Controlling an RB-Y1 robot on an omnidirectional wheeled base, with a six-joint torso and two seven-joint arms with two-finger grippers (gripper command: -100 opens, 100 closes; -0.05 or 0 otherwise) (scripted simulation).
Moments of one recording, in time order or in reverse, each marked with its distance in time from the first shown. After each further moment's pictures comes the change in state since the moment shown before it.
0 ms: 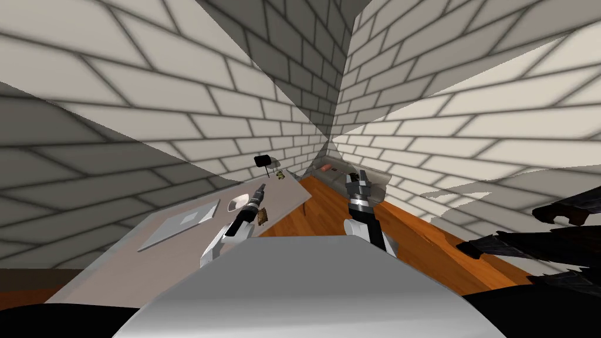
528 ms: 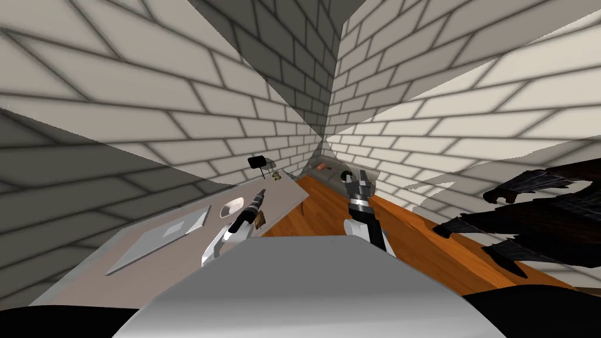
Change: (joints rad) left arm -0.025 0.029 0.003 0.090 0.007 0.149 -0.023; right arm 0.000 0.000 0.000 0.000 0.000 0.000 0.000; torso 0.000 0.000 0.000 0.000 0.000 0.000
